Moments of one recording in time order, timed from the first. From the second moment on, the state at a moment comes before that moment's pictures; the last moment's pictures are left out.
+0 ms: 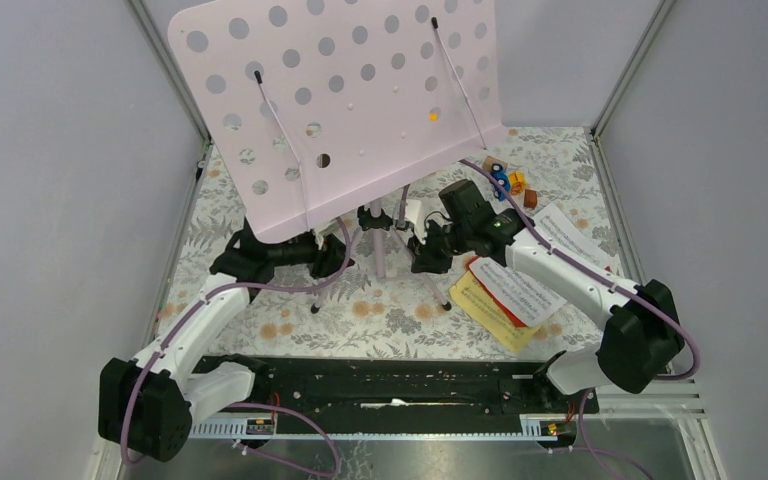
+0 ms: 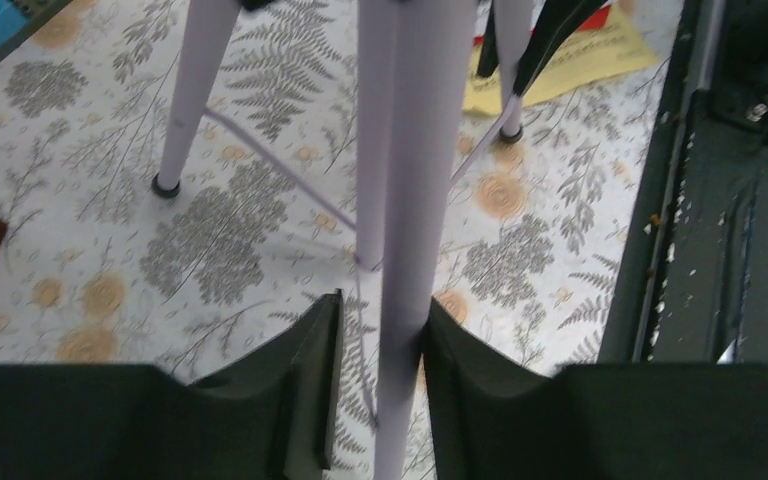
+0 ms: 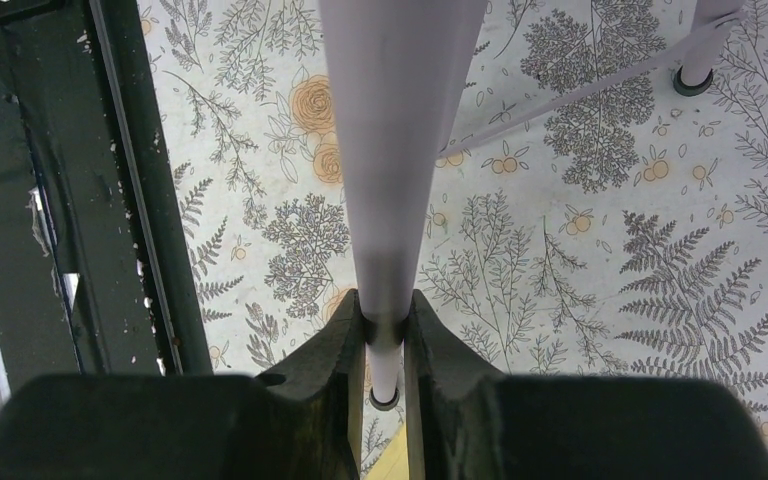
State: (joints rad) left arm -0.29 1.04 0.73 -0.26 0.83 0.37; right arm 0.66 1.44 1.12 -0.58 -0.54 -0.47
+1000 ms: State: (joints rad) left arm -0.38 1.05 0.69 -0.11 0.77 0.31; right arm 0.67 1.44 1.05 -0.28 -0.61 -0.31
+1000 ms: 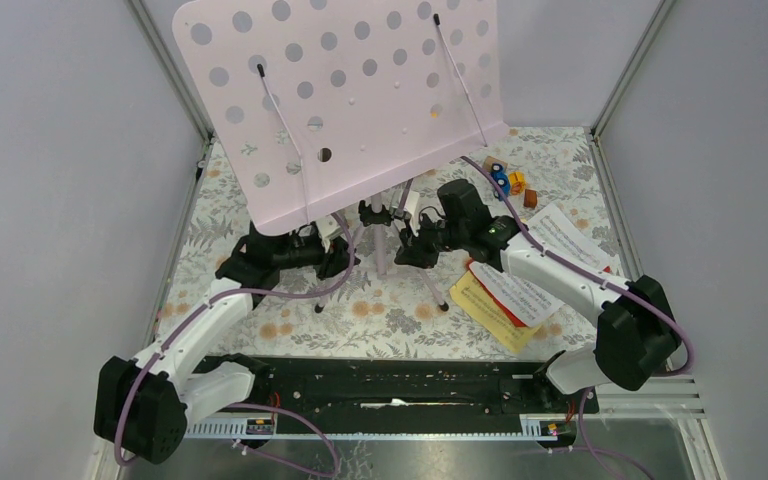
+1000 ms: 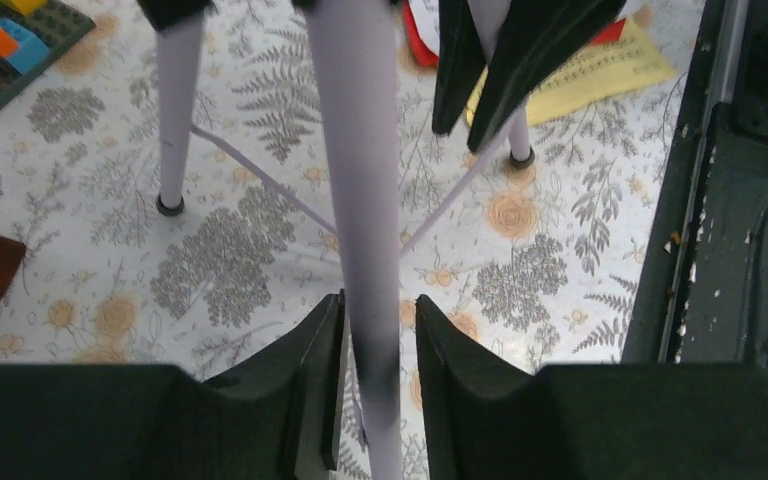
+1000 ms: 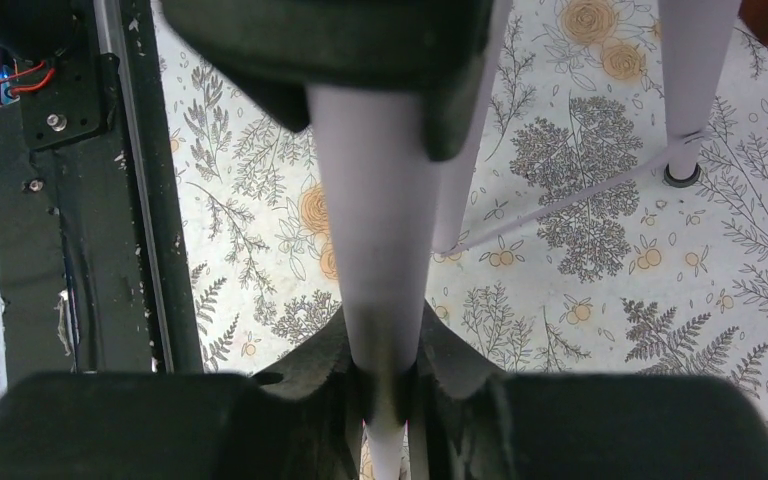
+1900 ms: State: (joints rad) left arm -0.38 1.11 0.55 -0.24 0.55 0.50; right arm 0.67 1.43 1.02 -0.23 -0.60 -0.27
